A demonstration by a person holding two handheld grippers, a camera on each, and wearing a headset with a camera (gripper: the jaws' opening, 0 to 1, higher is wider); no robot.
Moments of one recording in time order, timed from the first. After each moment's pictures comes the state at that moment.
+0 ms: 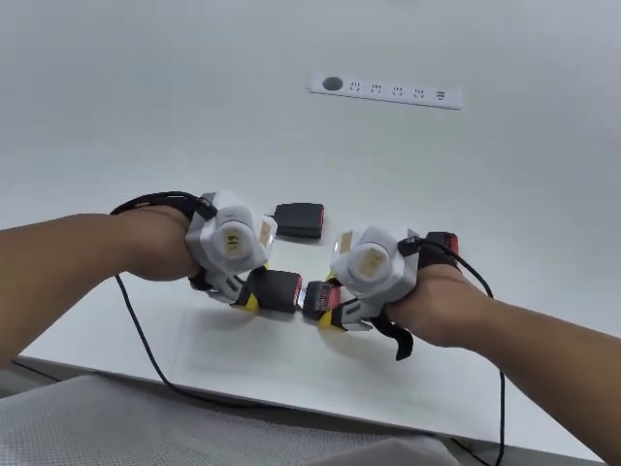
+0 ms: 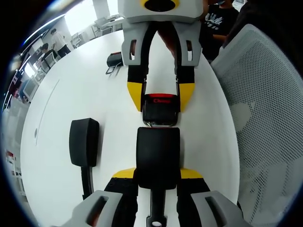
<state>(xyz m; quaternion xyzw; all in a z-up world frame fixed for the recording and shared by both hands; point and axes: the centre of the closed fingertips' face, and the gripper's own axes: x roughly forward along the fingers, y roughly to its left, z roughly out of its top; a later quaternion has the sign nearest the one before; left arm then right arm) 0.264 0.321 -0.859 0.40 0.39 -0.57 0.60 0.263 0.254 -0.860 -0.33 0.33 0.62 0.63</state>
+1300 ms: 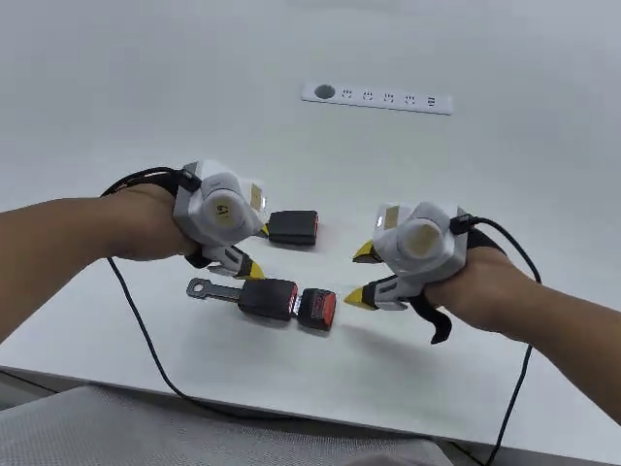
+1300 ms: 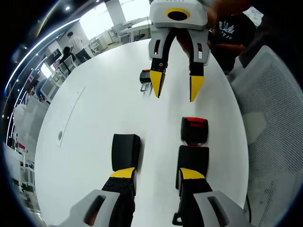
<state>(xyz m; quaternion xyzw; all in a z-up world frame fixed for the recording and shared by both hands) 0.319 0.307 -0.810 0.39 0.35 -0.52 0.67 0.305 0.204 -0.817 -0.32 0.30 0.60 0.67</state>
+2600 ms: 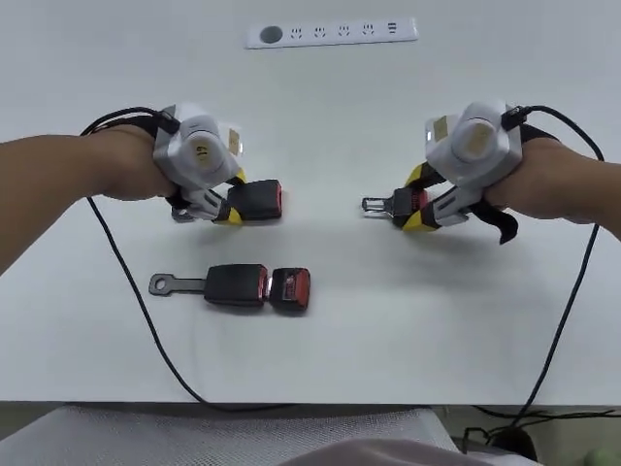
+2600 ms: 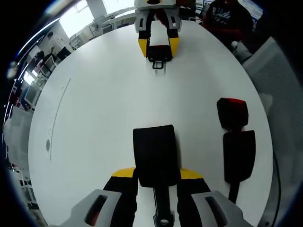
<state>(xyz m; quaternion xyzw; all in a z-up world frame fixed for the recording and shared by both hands) 0.380 0.304 -0.856 0.45 0.38 -0.56 0.58 0.366 0.105 -0.855 -0.33 0.36 0.59 0.64</state>
